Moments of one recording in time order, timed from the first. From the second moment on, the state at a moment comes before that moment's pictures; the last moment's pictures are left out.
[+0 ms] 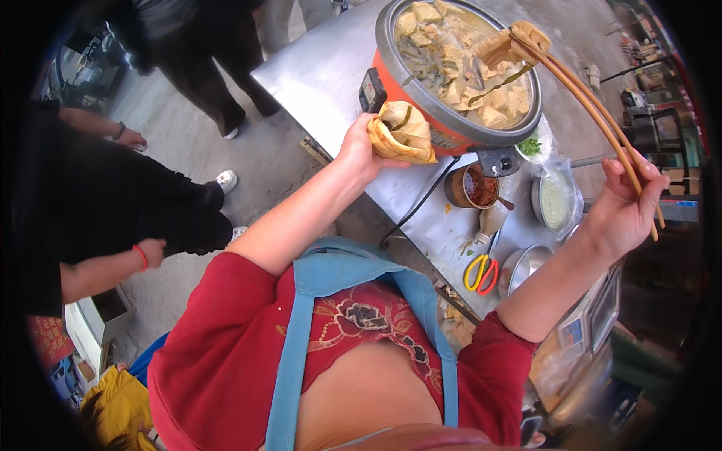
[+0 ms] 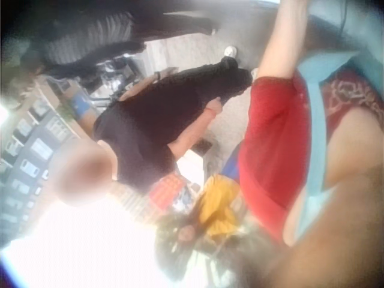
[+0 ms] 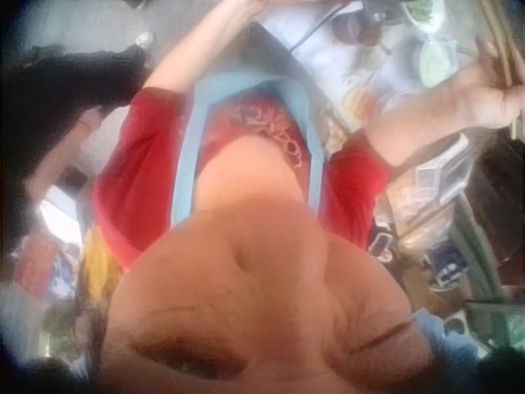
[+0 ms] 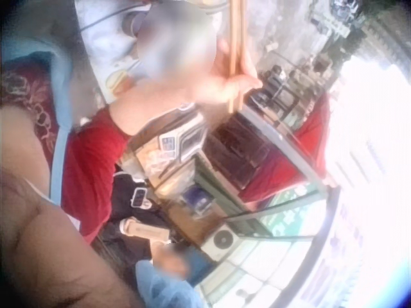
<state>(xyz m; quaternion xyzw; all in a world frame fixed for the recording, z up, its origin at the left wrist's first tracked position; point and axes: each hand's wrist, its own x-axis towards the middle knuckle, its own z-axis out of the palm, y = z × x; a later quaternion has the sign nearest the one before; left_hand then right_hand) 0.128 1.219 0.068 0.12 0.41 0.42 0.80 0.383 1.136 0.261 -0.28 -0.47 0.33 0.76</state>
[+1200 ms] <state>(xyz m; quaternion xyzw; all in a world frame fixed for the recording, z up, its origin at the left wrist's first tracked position) 0.116 1.211 0.091 0.08 0.27 0.46 0.84 0.310 1.134 0.189 -0.53 -0.50 0.40 0.55</state>
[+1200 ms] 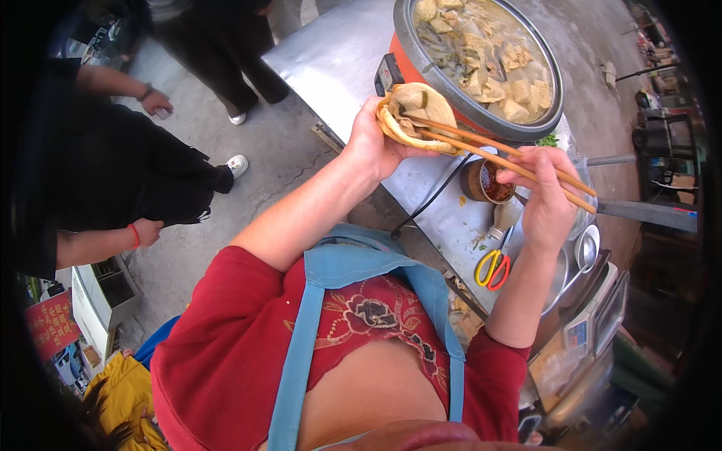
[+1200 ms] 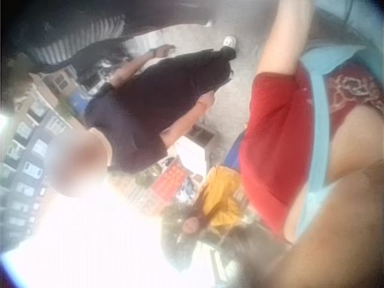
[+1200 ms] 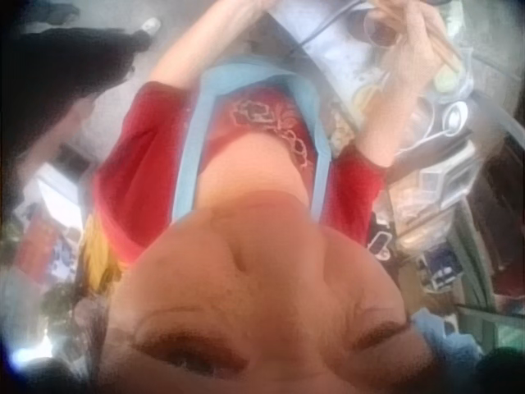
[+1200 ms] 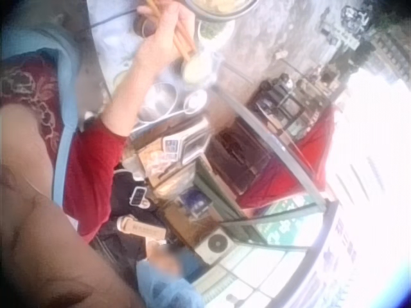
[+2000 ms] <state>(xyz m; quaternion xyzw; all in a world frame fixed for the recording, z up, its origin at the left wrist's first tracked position) 0.096 1.214 0.097 0.03 0.27 0.55 0.79 0.288 1.172 0.176 -0.48 -0.45 0.47 0.59</state>
